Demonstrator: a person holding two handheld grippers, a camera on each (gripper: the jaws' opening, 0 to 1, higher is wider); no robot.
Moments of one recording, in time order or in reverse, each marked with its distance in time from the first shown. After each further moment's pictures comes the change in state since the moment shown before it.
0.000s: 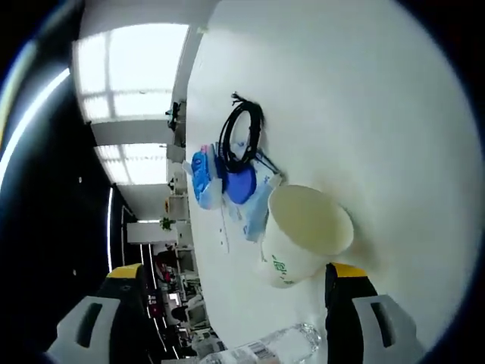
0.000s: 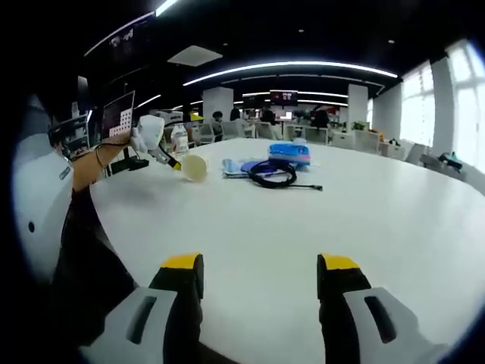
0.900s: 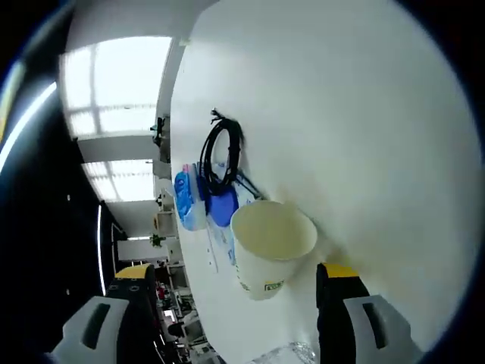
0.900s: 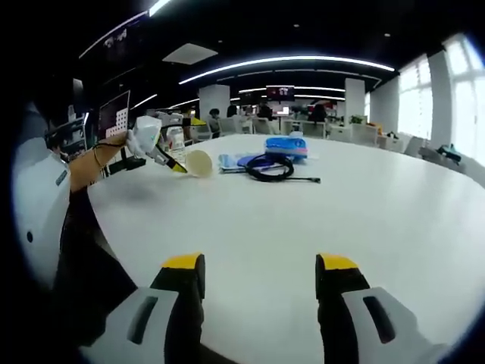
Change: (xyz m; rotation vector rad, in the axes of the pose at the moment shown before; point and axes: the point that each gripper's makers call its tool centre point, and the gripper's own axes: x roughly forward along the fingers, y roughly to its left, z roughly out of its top) left arm 0.010 -0.016 0.027 0.039 -0.082 -0.078; right arm 0.004 -0.006 -0.008 0.038 0.015 -0.002
